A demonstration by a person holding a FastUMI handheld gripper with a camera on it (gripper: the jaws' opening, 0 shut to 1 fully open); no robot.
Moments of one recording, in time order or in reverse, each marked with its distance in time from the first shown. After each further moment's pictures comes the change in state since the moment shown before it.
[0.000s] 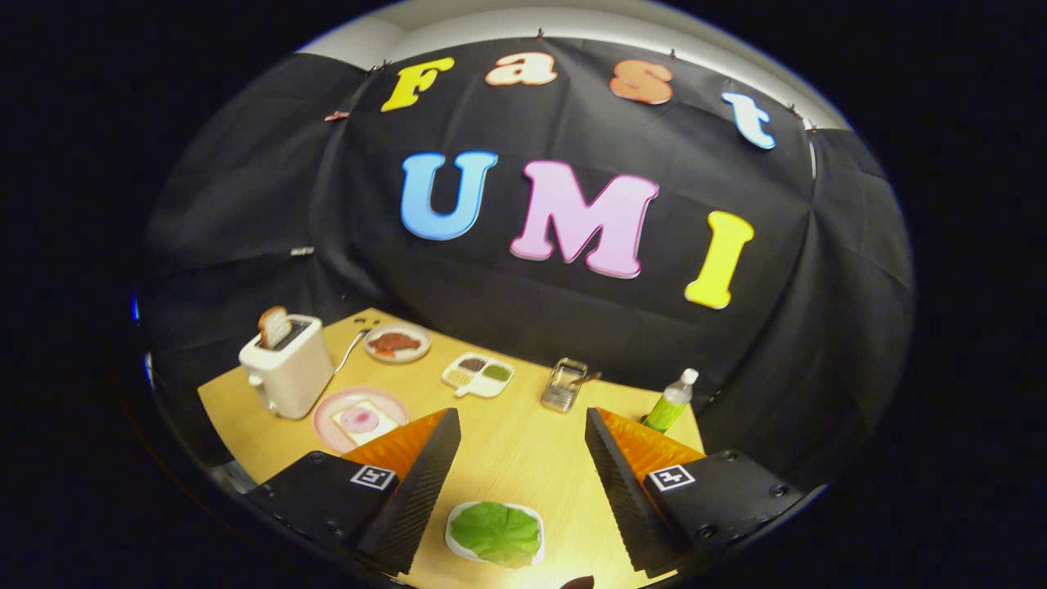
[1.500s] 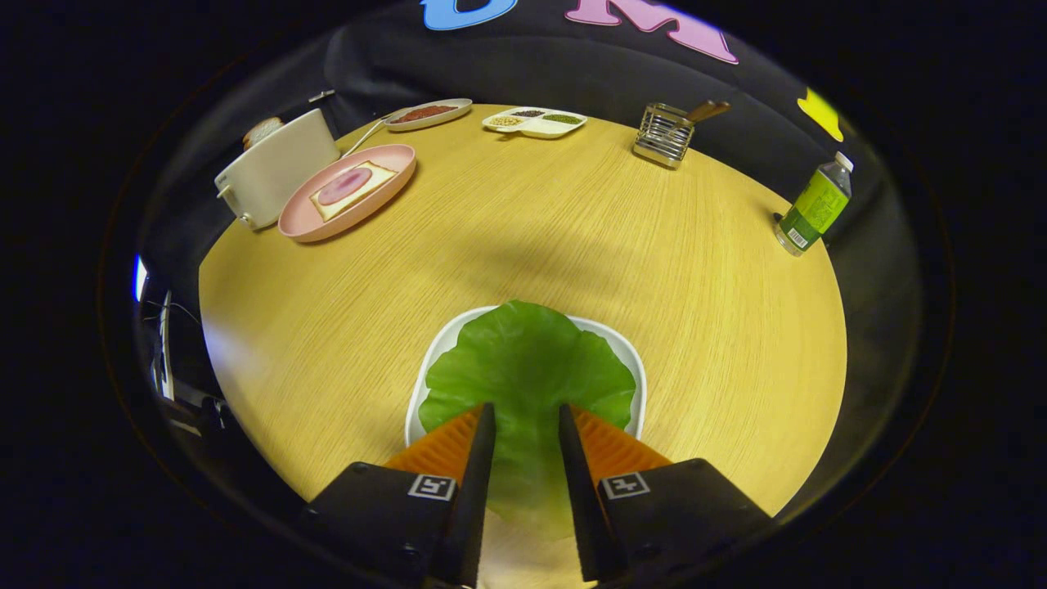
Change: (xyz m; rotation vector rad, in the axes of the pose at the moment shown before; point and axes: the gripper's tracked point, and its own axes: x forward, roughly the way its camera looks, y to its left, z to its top) arm 0.075 0.028 -0.270 0.009 0.625 0.215
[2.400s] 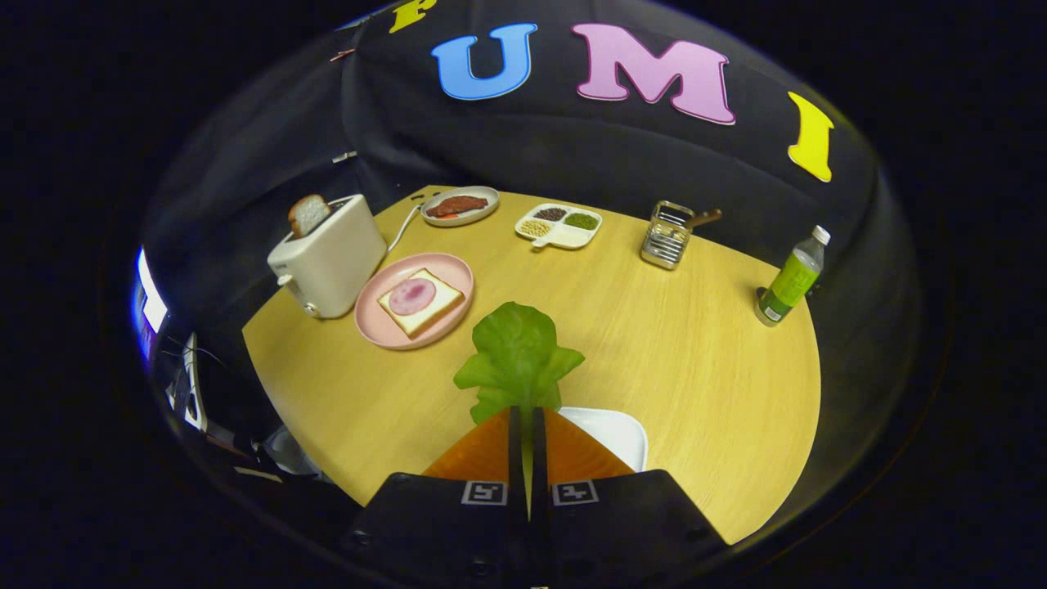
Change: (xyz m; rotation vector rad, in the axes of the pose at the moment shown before) arm -0.108 0.072 0.125 0.042 -0.267 0.066
